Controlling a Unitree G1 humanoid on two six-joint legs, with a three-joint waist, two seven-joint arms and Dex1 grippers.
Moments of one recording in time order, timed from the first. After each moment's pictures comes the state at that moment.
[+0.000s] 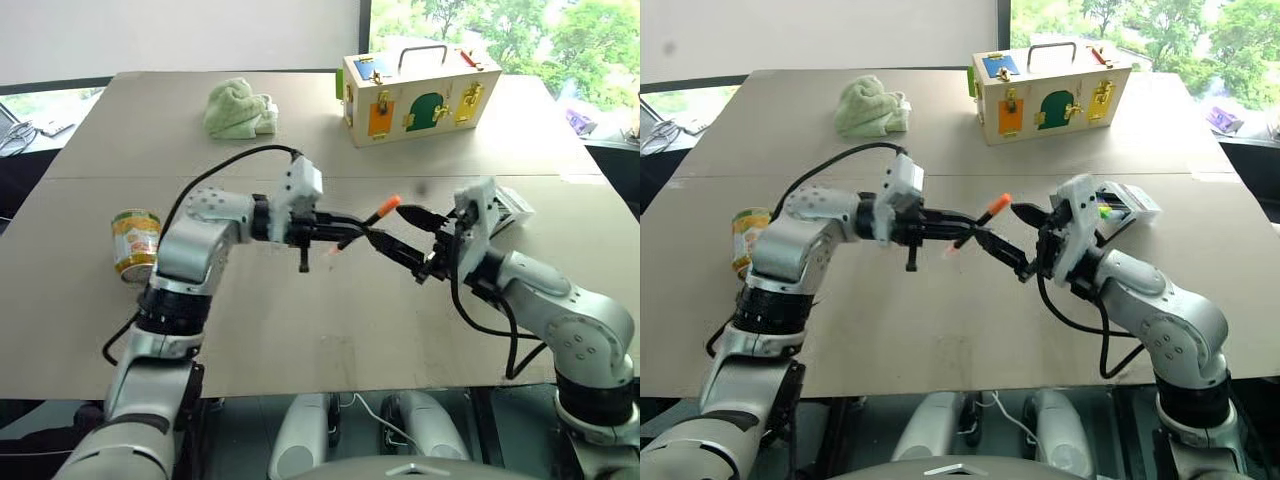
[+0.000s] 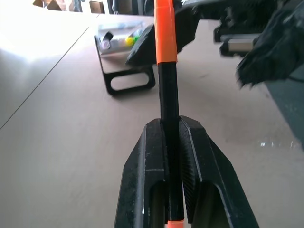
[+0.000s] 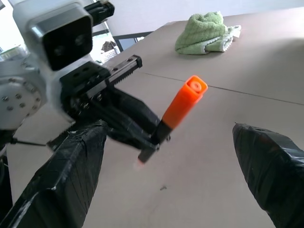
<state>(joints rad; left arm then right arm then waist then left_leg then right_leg) -0.66 0.51 -0.09 -0.17 -0.37 0.63 -1.19 -0.39 -0.33 -0.04 -0.58 0.98 0.96 0.21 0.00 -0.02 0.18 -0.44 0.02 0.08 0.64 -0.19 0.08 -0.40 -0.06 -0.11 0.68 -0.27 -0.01</state>
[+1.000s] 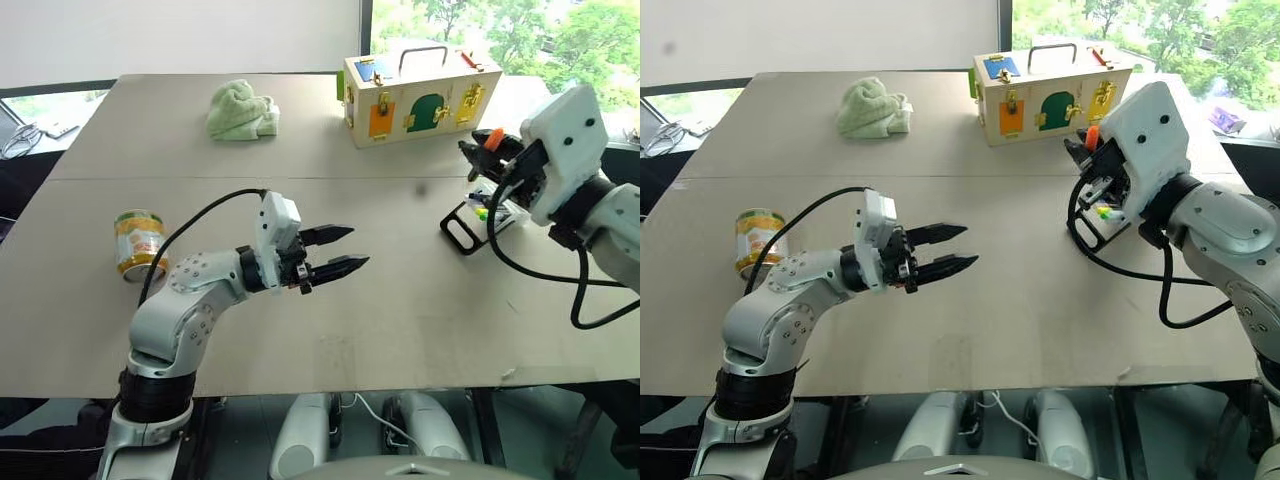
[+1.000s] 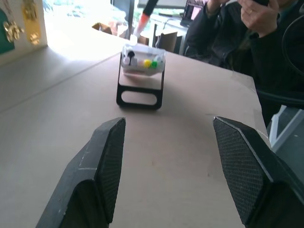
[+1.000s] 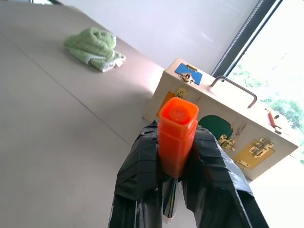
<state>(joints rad) -0.27 0.49 0.08 -0.49 -0.60 0.65 -0.92 -0.57 -0.92 -0.03 -0.73 0.68 0.92 0.19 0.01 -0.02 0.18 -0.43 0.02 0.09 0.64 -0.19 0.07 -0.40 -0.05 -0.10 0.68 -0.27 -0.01</state>
